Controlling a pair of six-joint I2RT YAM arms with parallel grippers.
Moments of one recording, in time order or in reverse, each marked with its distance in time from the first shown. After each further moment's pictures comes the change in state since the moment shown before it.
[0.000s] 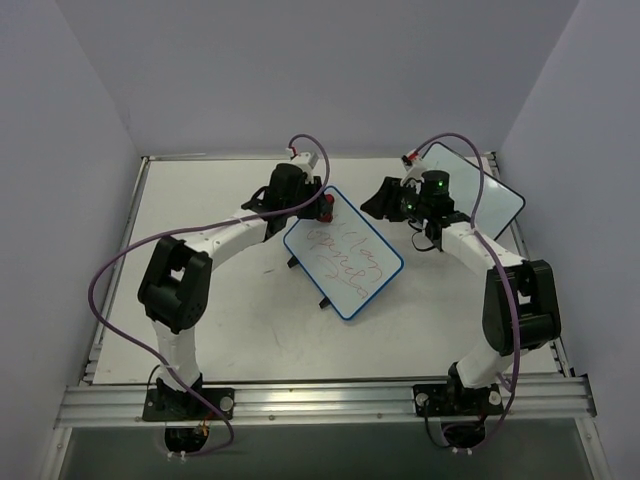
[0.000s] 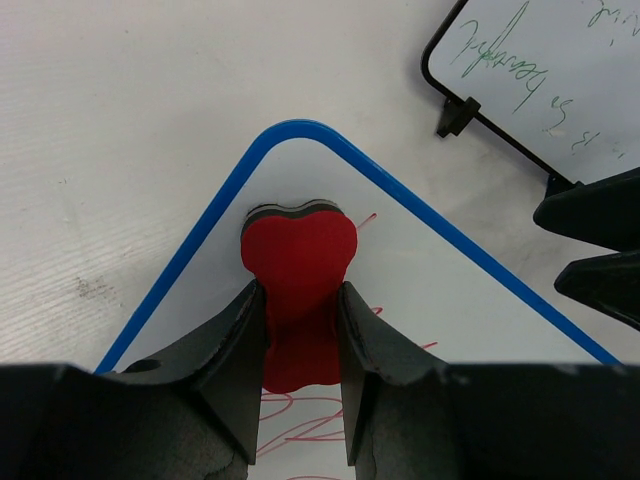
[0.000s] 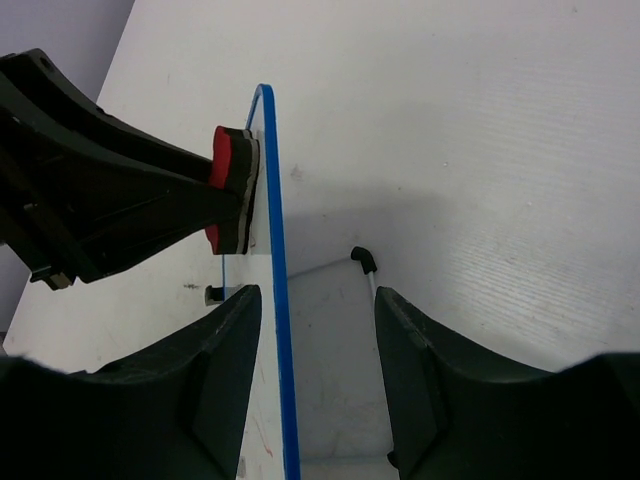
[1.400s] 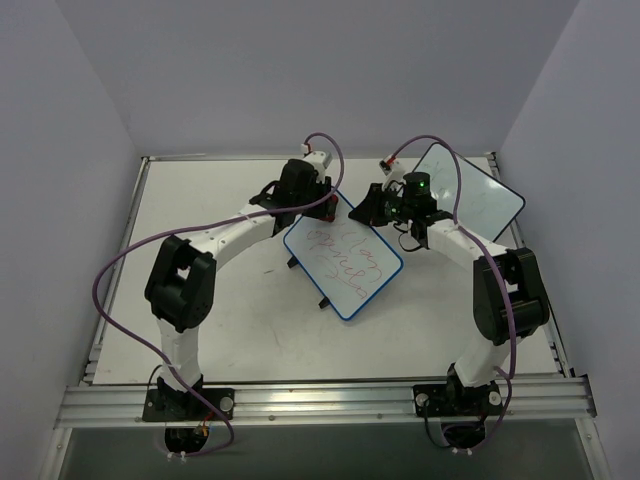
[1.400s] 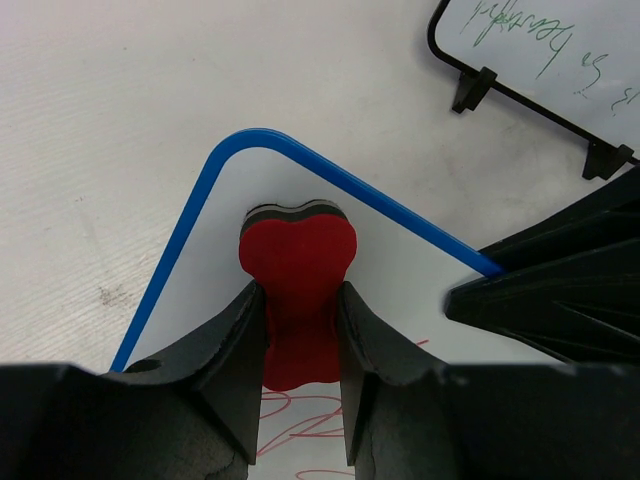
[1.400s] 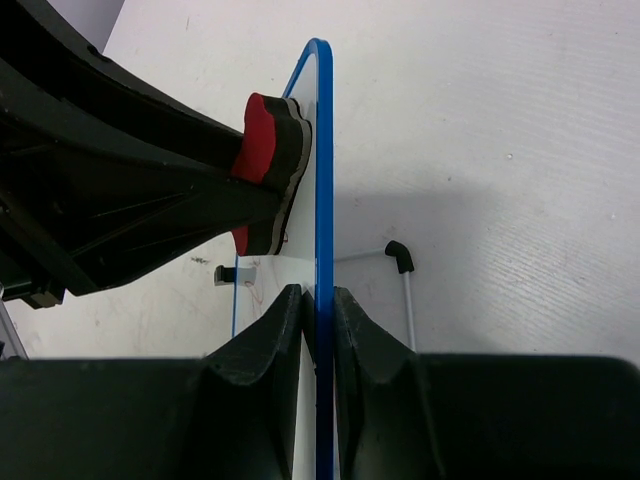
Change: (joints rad) left arm -0.043 0.033 0.117 -0.141 -0.052 0.132; right arm 0.079 0.089 0.042 0.013 -0.048 -0.045
